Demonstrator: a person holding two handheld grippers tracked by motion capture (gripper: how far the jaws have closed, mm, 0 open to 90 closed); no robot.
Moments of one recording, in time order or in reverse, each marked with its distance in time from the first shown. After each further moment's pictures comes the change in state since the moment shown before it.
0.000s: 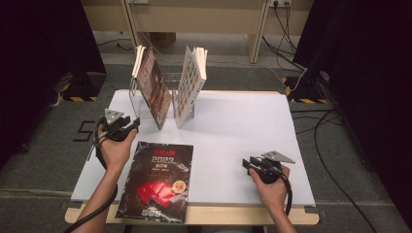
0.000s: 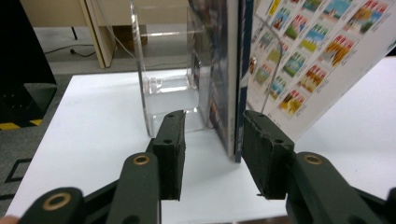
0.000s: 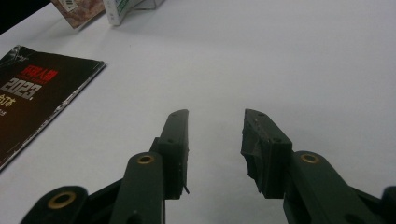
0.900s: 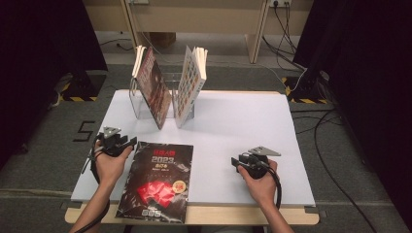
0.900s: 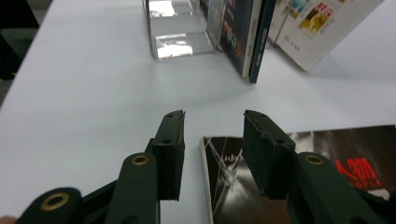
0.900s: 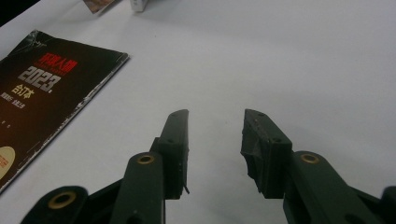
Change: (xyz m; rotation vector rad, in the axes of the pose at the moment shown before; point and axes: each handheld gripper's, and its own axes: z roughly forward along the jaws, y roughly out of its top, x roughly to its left) left arm 0.021 -0.052 0.000 0.180 -0.044 -0.043; right arm 0.023 0.012 0.025 0.067 0.055 -0.035
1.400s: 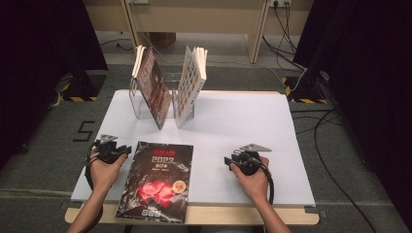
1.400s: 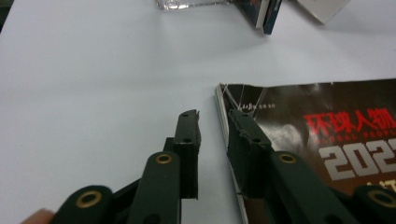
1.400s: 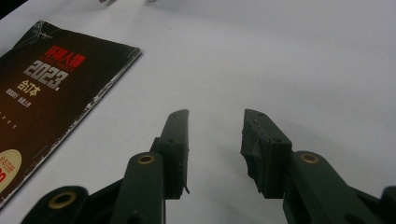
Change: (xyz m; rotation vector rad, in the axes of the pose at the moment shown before) left arm 0.016 -0.021 -0.003 0.098 -0.007 0.019; right arm 0.012 0.008 0.019 0.048 0.025 -0.013
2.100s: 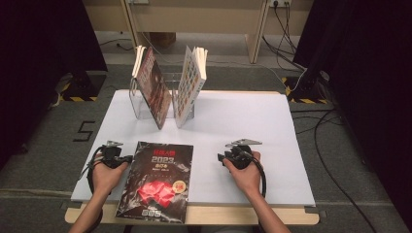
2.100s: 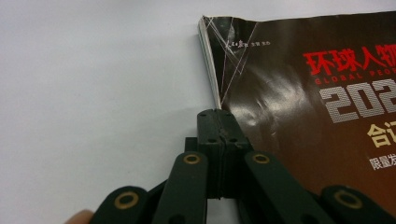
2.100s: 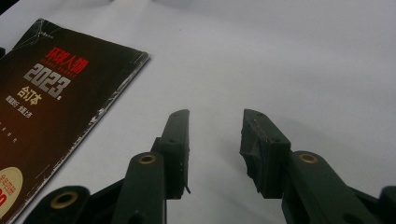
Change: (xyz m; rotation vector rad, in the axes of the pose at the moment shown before) left arm -0.008 -0.014 0.008 0.139 -0.034 0.032; right arm 0.008 0.016 0.021 0.051 0.020 0.009
